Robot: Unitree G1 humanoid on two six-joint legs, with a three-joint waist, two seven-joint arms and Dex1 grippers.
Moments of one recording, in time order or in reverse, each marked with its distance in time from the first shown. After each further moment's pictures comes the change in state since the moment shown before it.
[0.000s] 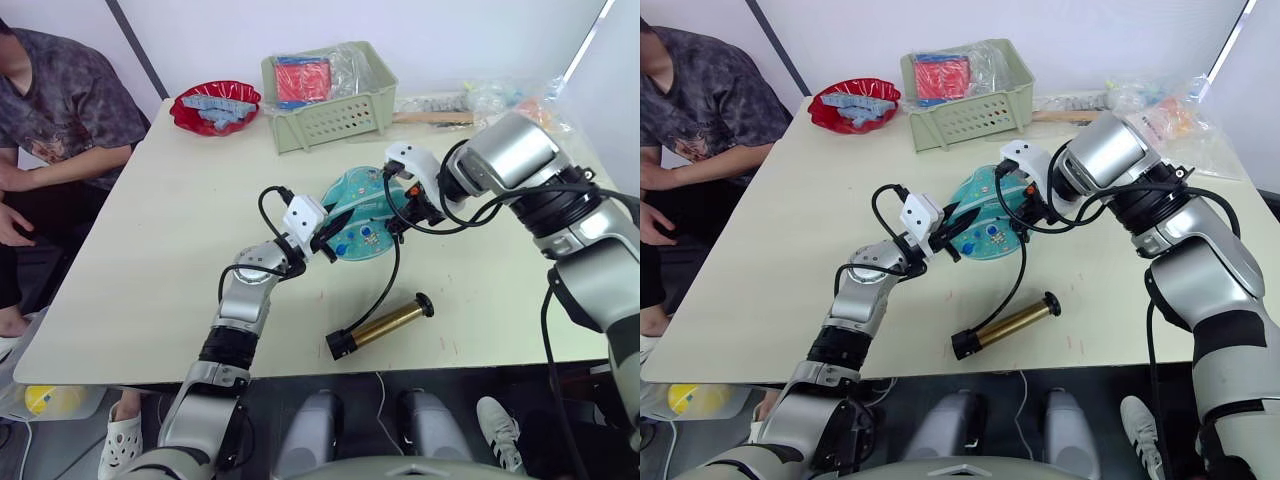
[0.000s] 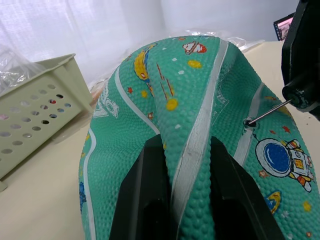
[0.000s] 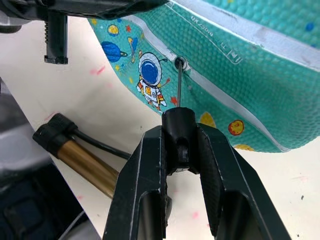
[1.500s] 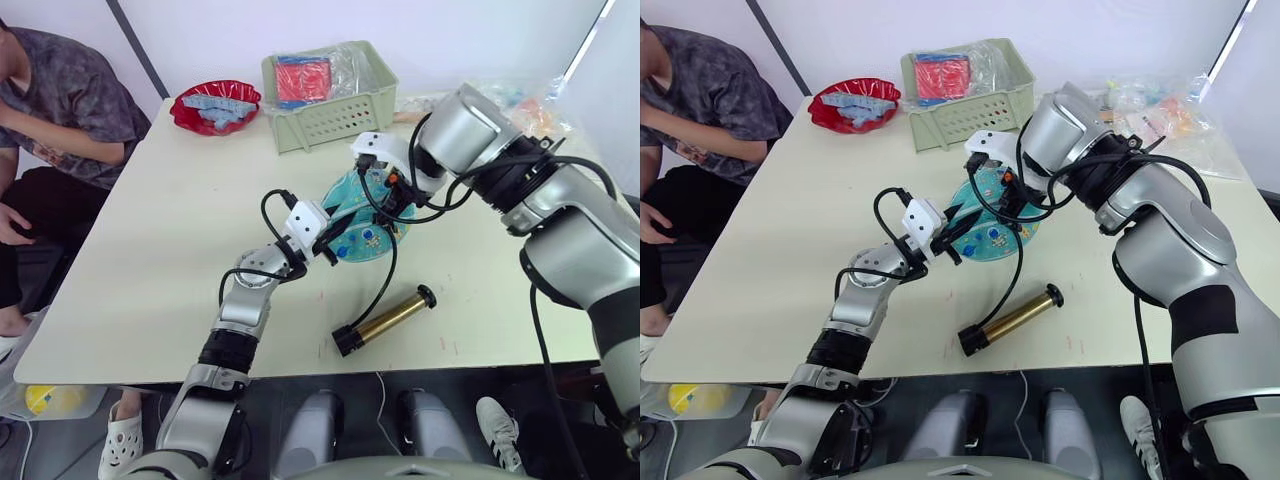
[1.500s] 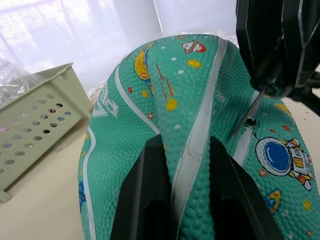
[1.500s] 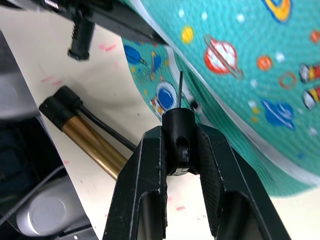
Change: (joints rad) left arm 0.014 0.007 -0.020 -0.004 0.019 -0.044 0.014; right arm -0.155 0.109 0.160 0.220 -0.283 -0.246 0.351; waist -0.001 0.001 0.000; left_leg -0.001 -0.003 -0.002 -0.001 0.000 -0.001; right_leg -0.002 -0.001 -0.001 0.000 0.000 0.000
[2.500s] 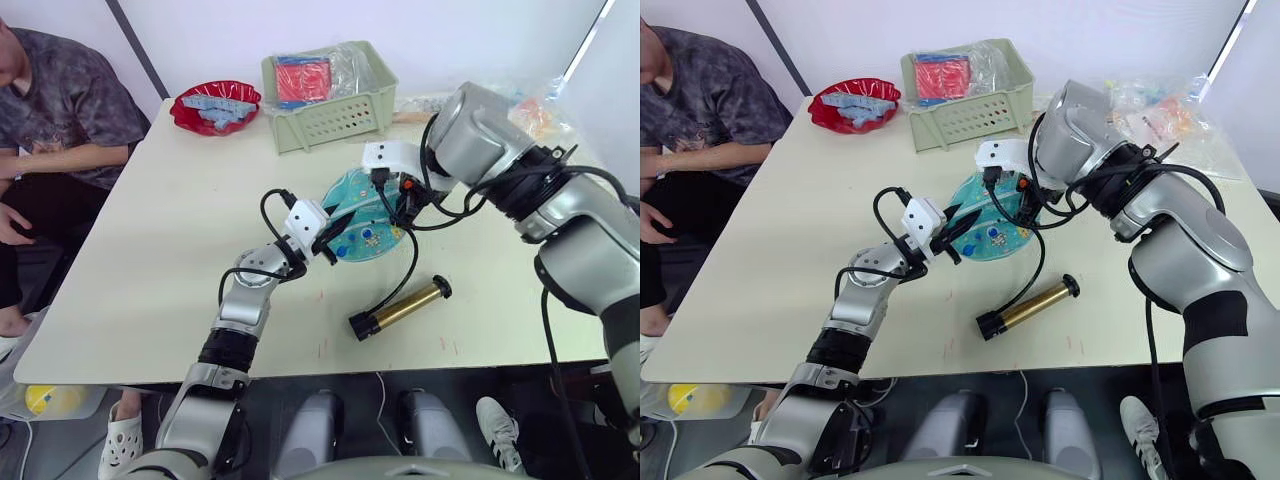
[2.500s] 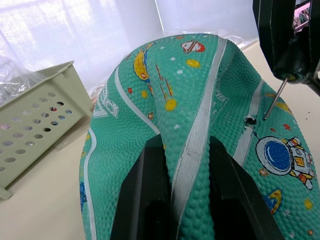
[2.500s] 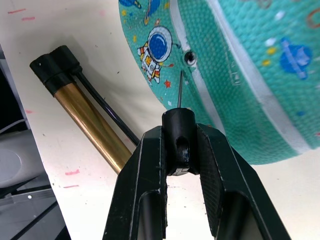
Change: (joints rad) left arm -0.005 0.002 0.000 0.009 -0.004 0.001 0.000; right arm 0.052 -0.047 0.020 -0.056 -0.170 -0.196 0.118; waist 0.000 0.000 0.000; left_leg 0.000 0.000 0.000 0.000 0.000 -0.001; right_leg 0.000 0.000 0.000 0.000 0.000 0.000
